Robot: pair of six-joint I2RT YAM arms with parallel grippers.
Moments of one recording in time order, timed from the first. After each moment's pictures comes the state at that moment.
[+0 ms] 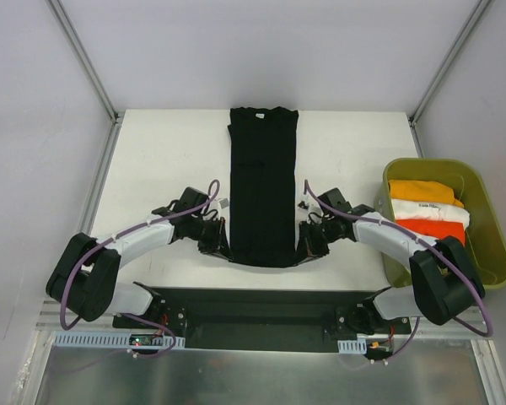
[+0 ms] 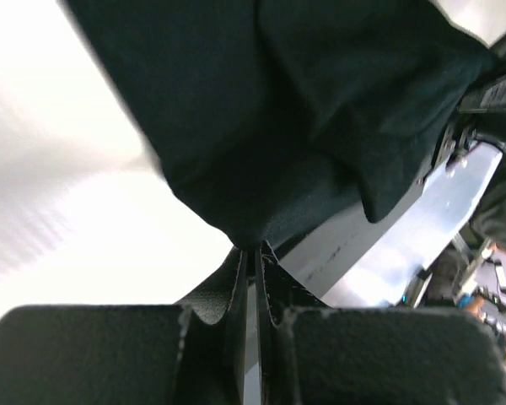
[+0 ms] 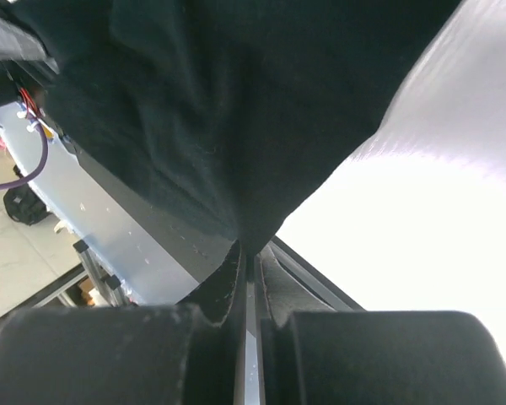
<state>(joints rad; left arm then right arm) -0.50 1.34 0.62 -0.38 0.66 -0.51 0.52 1.38 0.70 -0.55 -0.64 0.39</state>
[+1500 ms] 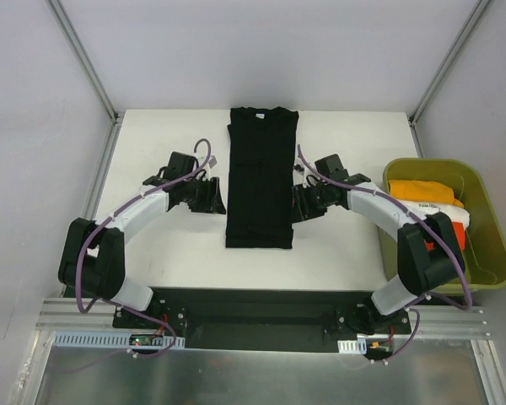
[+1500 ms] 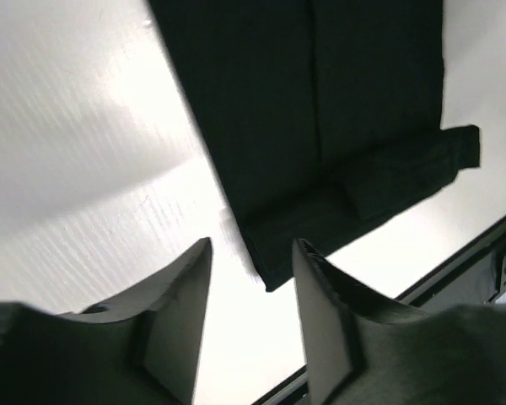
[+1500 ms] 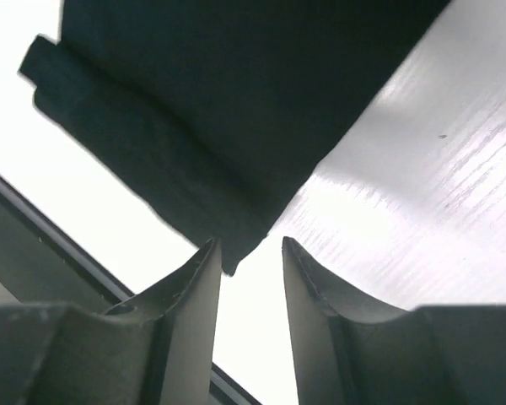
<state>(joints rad) -0.31 1.49 0.93 -0.41 0.44 -0.28 0.44 1.58 1.02 -0.52 -0.43 0.13</state>
